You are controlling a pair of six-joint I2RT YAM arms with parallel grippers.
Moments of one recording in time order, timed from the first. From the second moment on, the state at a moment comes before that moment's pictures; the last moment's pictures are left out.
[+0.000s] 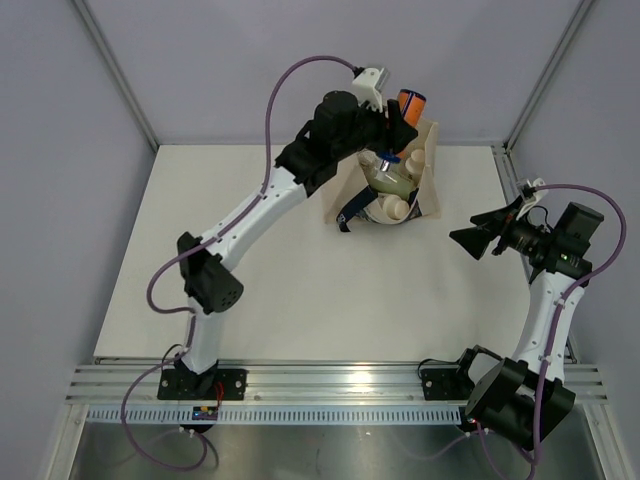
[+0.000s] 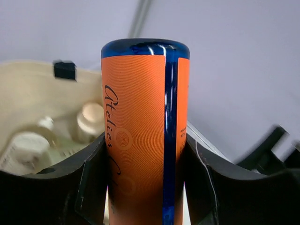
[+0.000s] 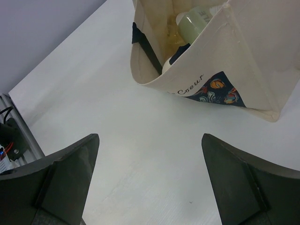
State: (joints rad) left arm -0.76 2.00 2.19 -0.28 0.14 -0.38; right arm -0.55 1.02 0.92 -0.52 -1.30 -0.28
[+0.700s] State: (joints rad) left arm -0.75 2.30 2.26 -0.26 -0.04 -0.23; right arm -0.56 1.03 0.92 -0.52 -1.30 -0.30
